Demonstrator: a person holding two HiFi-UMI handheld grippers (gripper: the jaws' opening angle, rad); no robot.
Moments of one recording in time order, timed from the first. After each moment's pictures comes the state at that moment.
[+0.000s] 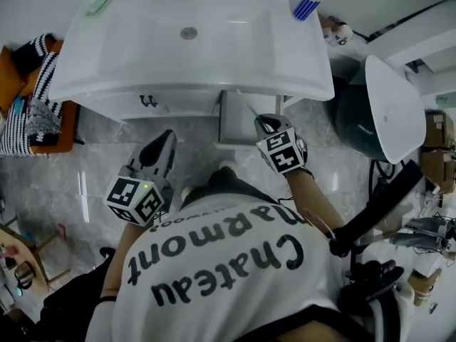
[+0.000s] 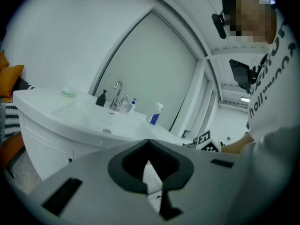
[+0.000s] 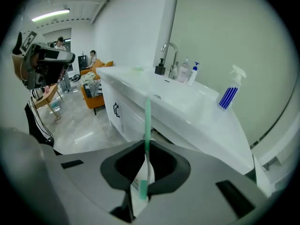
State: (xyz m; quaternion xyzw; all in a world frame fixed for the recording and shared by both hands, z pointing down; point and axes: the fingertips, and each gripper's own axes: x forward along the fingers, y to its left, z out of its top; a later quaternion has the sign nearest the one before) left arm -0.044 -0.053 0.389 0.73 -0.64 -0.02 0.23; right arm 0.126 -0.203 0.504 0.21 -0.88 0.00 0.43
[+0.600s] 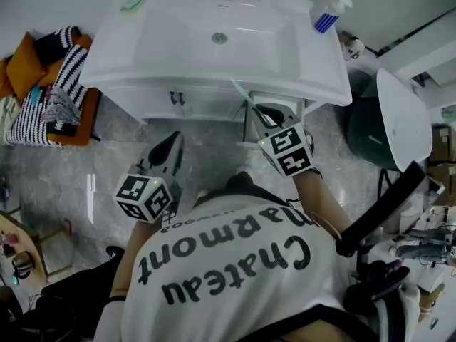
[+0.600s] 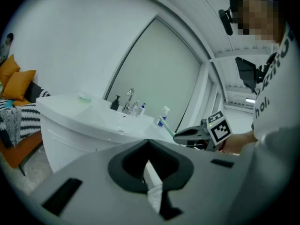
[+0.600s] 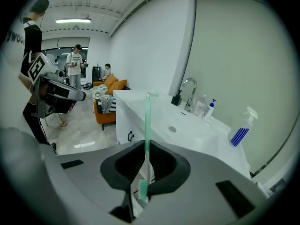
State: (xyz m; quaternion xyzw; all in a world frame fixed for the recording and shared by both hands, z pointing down) left arm -0.092 0.019 0.383 0.70 -0.67 -0.03 0.23; right arm 0.024 -0.126 0.403 0.17 -0.92 -0.06 0.34
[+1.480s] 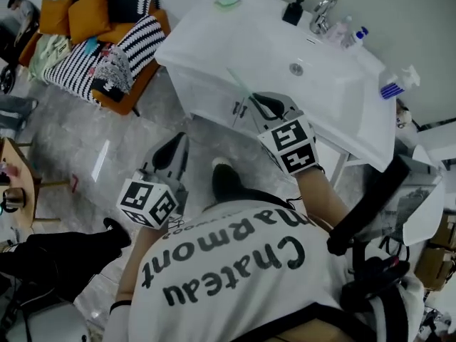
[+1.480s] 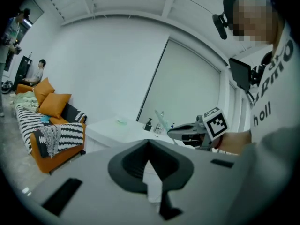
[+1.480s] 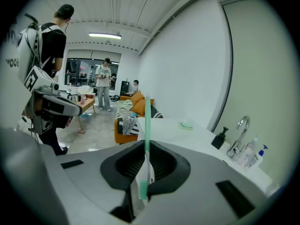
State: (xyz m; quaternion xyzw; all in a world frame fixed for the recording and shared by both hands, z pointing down) left arm -0.220 0.113 0.350 0.58 -0.80 -0.08 0.17; right arm -0.195 -0.053 0.348 -0.01 -0.96 -0.13 0.25
